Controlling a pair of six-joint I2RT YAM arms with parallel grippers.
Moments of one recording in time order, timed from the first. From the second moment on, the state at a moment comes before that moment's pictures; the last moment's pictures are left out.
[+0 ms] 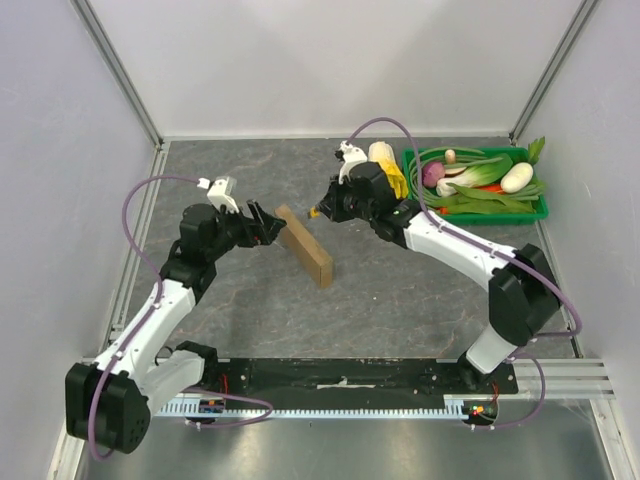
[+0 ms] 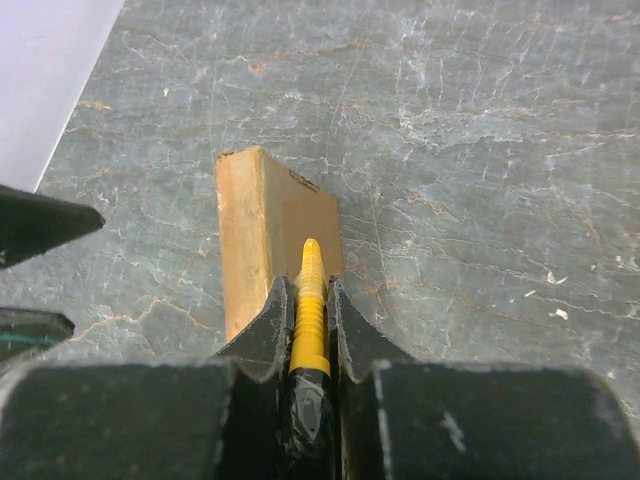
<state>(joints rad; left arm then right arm) -0.26 1.00 0.65 0.00 0.33 -0.47 0.70 1.66 1.25 -0.05 -0.05 0.43</state>
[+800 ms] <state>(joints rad) -0.28 1.57 1.09 0.11 0.62 -0.44 1.06 1.38 0.94 -0.04 0.11 0.24</state>
